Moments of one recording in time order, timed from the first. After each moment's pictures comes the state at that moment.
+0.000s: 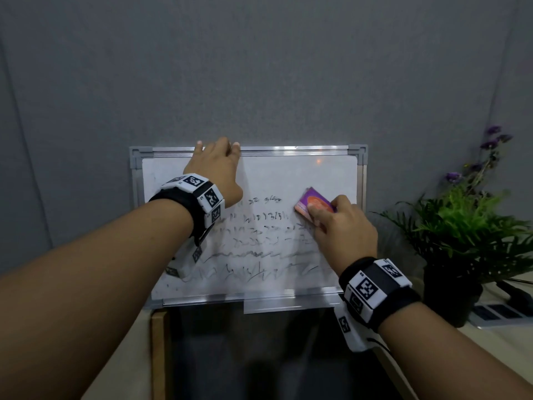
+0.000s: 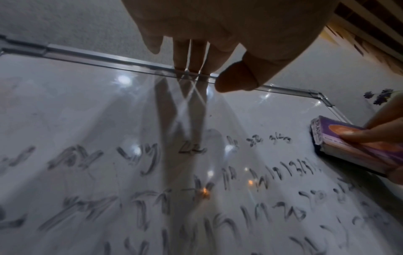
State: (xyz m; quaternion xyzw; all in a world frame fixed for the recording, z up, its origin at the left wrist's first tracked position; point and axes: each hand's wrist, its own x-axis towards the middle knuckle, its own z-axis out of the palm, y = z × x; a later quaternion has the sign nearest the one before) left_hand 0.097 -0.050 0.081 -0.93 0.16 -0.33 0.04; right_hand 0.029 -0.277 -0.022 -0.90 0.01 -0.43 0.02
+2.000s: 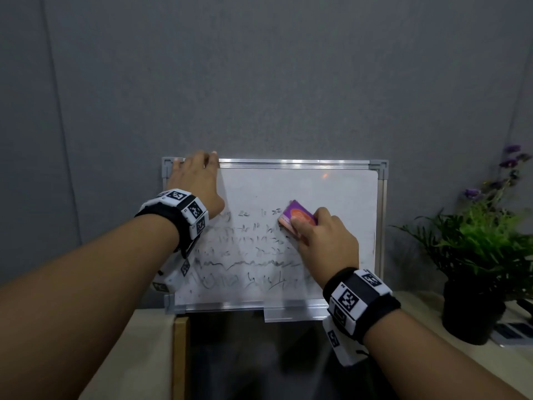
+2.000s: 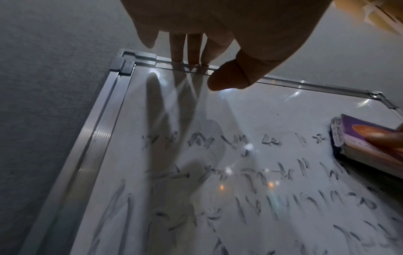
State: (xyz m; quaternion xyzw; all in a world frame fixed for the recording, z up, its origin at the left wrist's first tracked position) left_hand 0.096 0.025 0.077 -0.94 0.09 -0.34 -0.01; right_hand 0.038 -0.212 -0.019 -0.91 -0.03 -0.42 0.01
